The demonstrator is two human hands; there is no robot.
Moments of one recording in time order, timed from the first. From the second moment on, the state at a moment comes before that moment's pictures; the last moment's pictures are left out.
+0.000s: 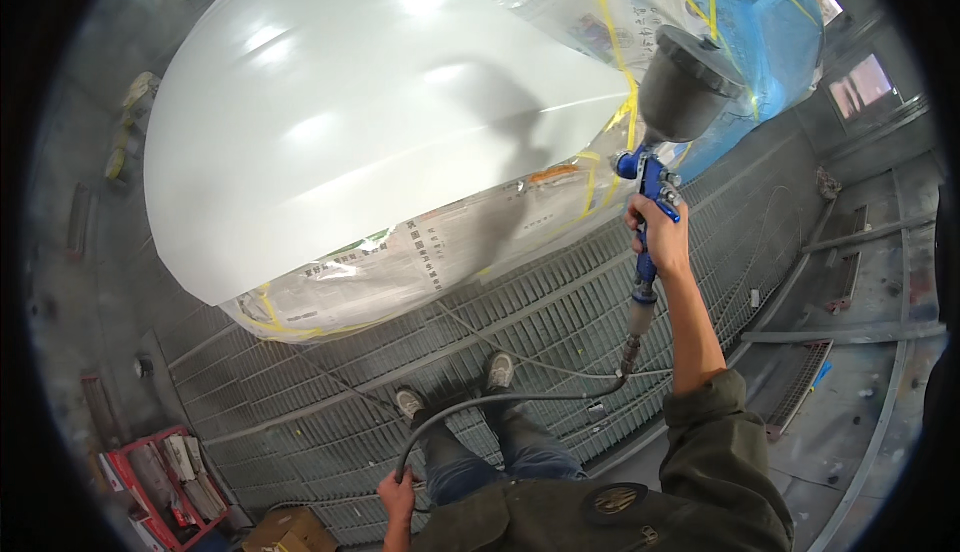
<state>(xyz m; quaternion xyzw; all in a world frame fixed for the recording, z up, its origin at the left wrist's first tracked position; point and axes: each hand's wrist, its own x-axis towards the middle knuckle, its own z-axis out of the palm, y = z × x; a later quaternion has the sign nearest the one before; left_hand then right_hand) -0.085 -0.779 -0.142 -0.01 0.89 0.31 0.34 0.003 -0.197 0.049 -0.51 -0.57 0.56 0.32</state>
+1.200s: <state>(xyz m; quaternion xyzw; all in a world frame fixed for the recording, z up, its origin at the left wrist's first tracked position) -0.110 -1.187 -0.234 -0.49 0.82 0.24 0.19 -0.463 -0.670 0.017 -0.28 -0.72 0.62 0.16</state>
